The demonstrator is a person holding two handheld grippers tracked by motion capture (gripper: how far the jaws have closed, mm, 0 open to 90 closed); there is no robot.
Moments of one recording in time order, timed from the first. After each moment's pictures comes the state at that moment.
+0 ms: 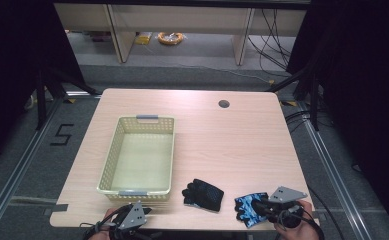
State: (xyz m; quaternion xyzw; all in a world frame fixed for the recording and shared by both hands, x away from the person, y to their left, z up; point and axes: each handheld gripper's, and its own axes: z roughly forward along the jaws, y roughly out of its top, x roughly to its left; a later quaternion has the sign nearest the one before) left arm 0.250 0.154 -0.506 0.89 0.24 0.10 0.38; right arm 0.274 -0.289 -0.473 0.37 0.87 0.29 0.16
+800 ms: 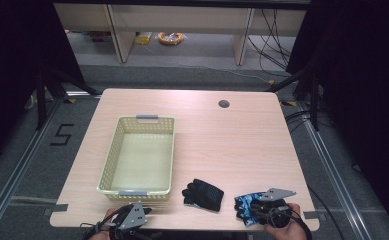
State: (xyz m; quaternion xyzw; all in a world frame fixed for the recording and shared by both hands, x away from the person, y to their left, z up) left arm 0.249 0.154 -0.505 0.89 0.23 0.10 0.38; right arm 0.279 -0.274 -0.493 0.43 0.85 0.29 0.10
